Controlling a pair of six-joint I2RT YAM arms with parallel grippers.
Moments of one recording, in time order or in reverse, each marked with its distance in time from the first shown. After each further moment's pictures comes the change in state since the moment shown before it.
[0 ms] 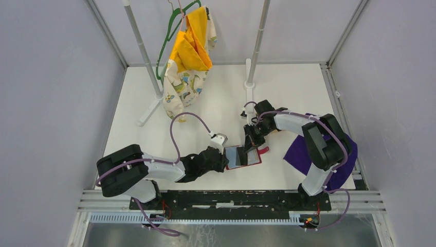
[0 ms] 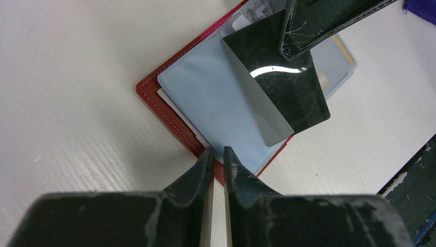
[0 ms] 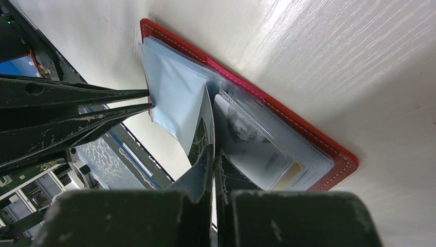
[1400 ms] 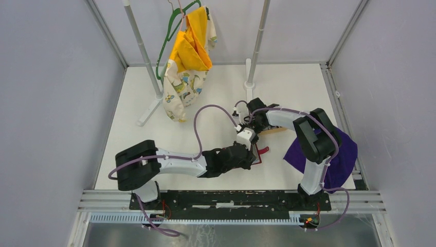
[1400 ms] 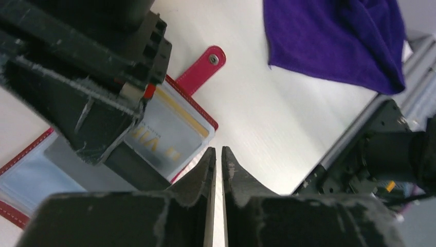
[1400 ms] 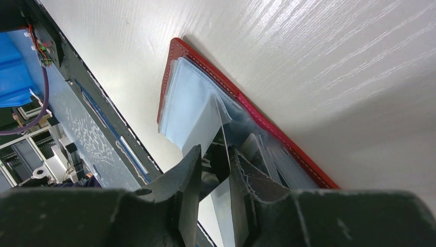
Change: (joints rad) left arm -0.127 0.137 0.351 -0.098 0.002 -0.053; right arm 0.040 0.112 0.120 -0.042 -0.072 -0.116
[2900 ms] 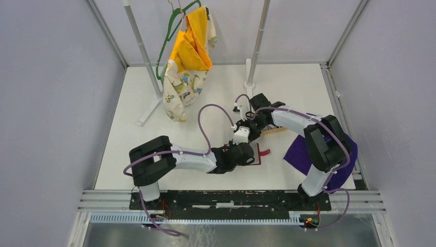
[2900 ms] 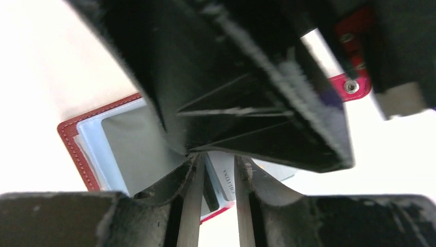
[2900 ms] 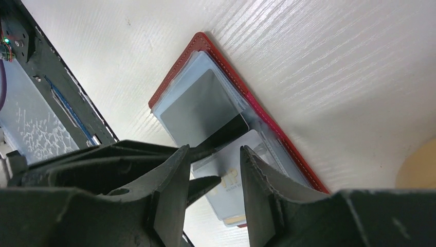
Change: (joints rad) left arm 0.016 0.184 0.160 -0.277 -0.246 -0.114; right arm 0.005 -0.119 -0.001 -0.008 0.096 -0.100
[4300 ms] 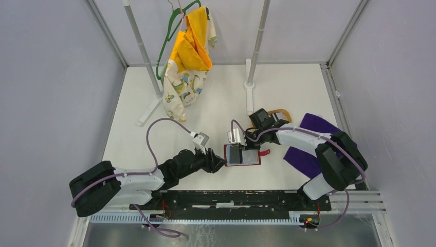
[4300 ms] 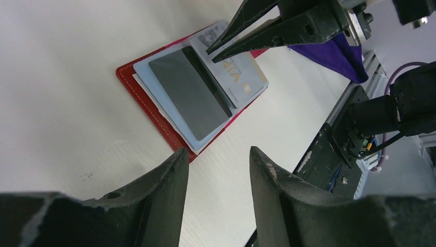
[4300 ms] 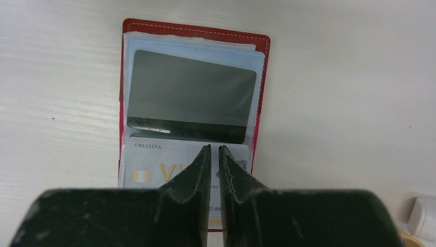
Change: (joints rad) left arm 0.220 -0.676 -0.775 0.613 0.460 0.131; right arm 0.111 -0.237 -0.275 0.203 0.053 -0.918
